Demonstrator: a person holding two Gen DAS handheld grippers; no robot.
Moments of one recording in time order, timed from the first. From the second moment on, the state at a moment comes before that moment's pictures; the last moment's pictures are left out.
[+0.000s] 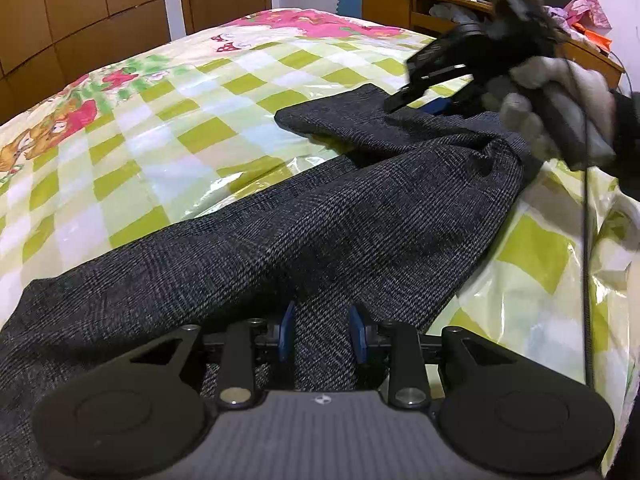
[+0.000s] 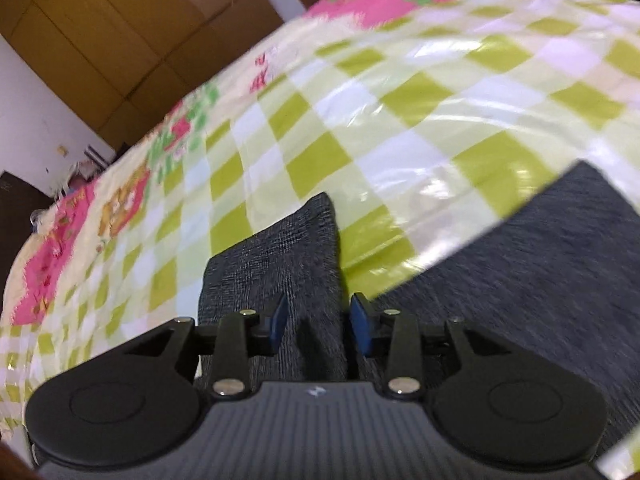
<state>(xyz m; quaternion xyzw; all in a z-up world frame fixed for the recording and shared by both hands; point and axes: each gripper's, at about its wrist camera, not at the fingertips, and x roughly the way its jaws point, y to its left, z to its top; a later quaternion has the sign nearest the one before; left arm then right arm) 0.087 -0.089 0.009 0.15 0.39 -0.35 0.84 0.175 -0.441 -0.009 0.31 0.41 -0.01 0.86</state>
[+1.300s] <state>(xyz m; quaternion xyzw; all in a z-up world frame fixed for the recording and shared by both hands) 0.087 -0.144 0.001 0.18 0.38 -0.37 0.83 0.011 -0.560 -0.025 0.52 0.24 -0.12 0.81</state>
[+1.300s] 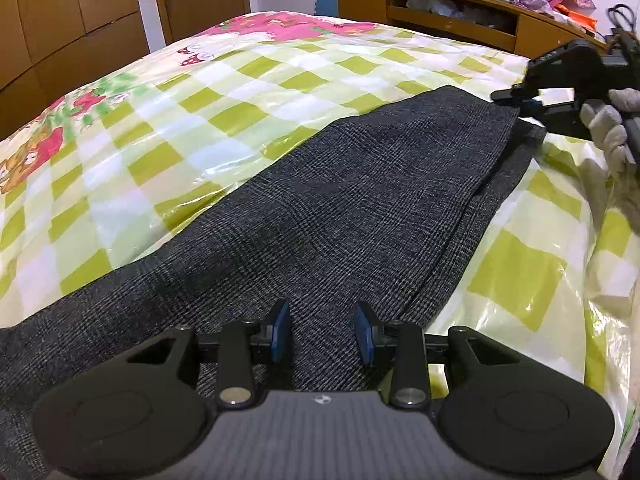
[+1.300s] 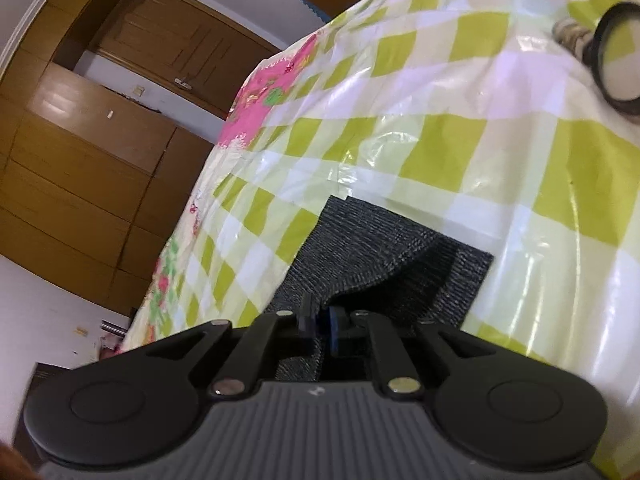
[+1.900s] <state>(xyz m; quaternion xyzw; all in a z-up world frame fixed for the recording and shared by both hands) 0.078 -0.150 0.000 0.18 0.38 -0.38 0.82 -0.004 -0.559 -0.022 0.48 0.27 -0.15 0.82</state>
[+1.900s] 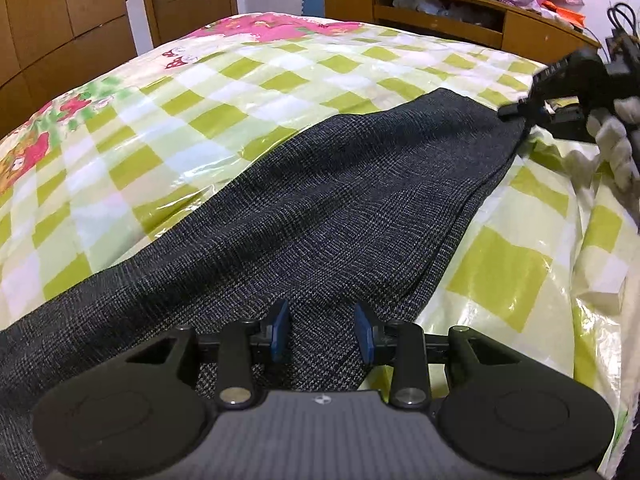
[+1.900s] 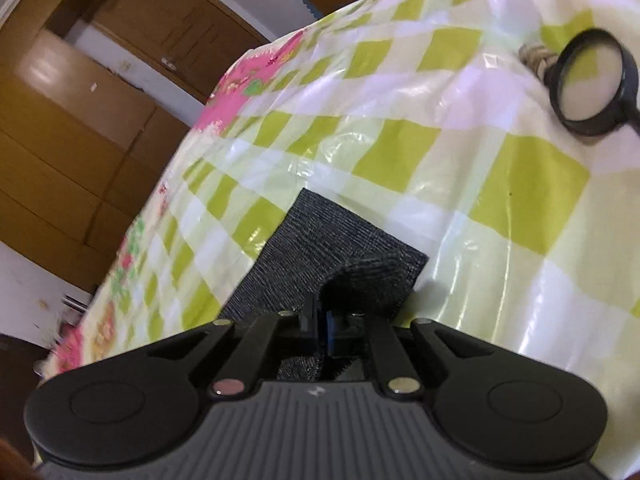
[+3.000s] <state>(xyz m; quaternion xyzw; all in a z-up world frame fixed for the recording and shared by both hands) 0.069 -0.150 0.006 0.19 0.37 -0.38 0.83 -0.006 -0.571 -0.017 0.46 0.32 -0.20 0.81</state>
